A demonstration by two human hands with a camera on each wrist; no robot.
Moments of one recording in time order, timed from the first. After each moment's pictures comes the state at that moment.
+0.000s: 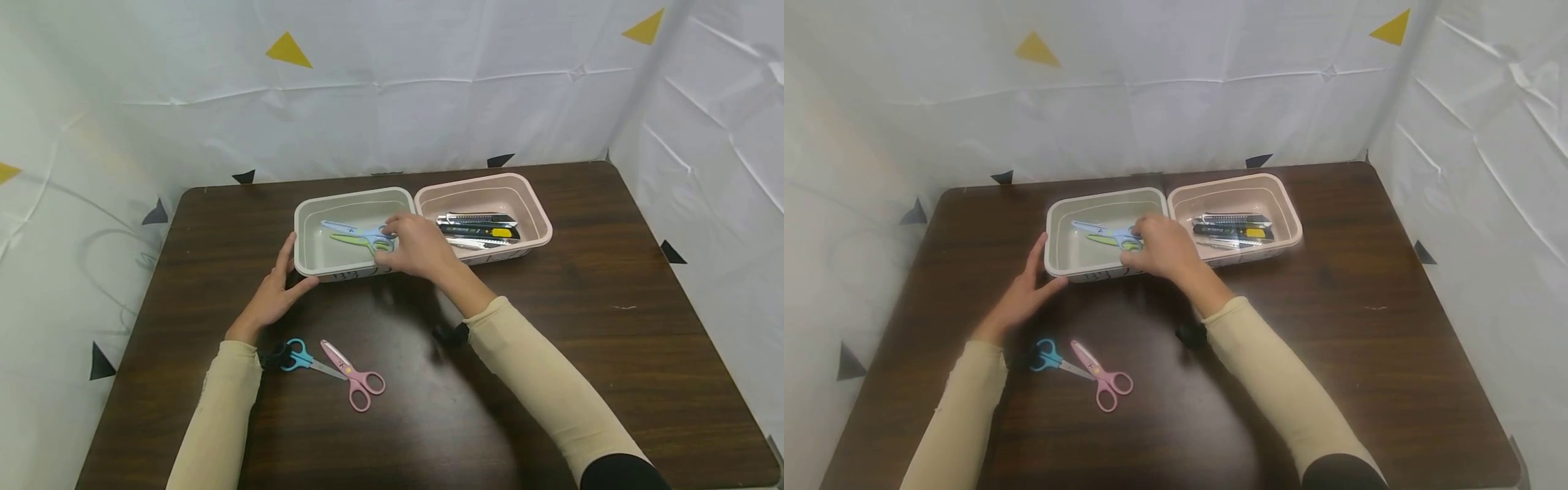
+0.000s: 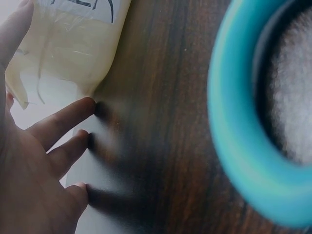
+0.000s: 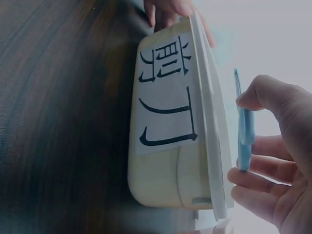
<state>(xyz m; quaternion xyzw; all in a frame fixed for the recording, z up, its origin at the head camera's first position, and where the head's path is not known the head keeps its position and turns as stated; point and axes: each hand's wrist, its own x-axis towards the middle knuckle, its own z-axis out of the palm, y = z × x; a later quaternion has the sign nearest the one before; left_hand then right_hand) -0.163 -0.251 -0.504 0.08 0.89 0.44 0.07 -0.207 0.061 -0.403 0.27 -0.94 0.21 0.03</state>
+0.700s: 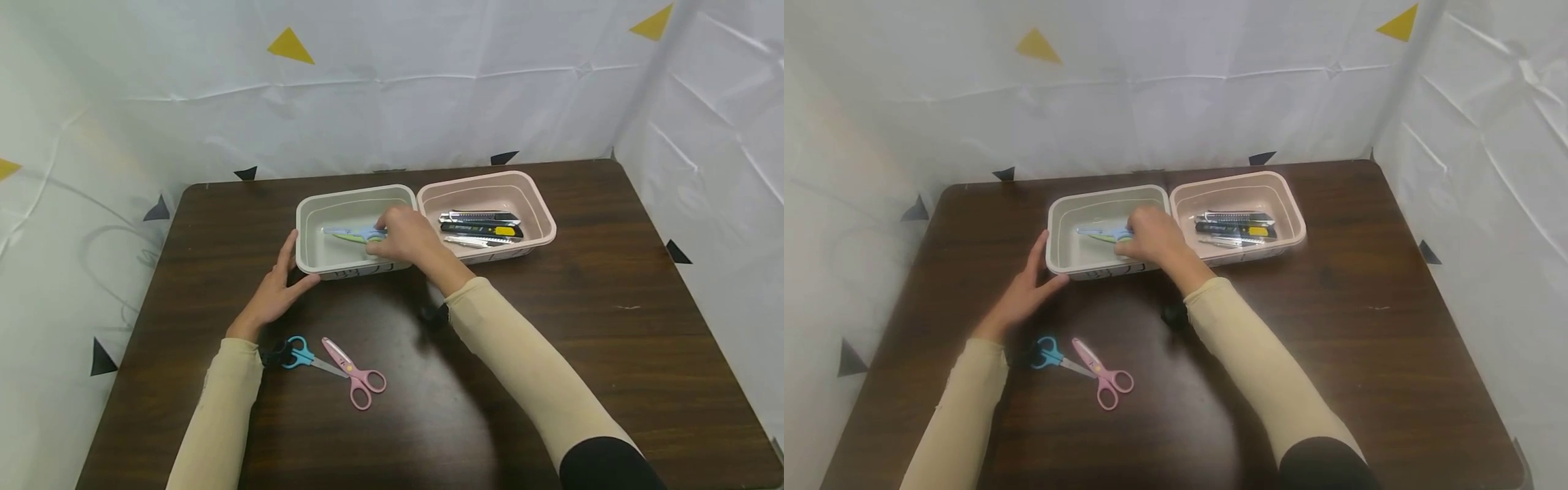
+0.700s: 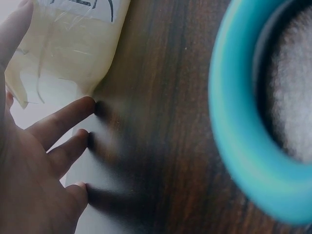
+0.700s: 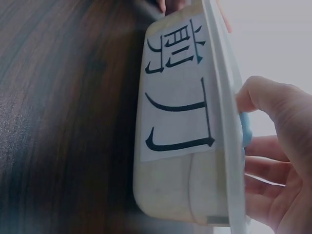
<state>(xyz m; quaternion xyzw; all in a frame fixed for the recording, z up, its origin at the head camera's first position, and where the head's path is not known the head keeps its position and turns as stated) -0.162 -0.252 -0.506 0.09 0.89 0.45 0.07 -0.232 0.038 -0.412 0.22 -0.95 0.21 -0.05</state>
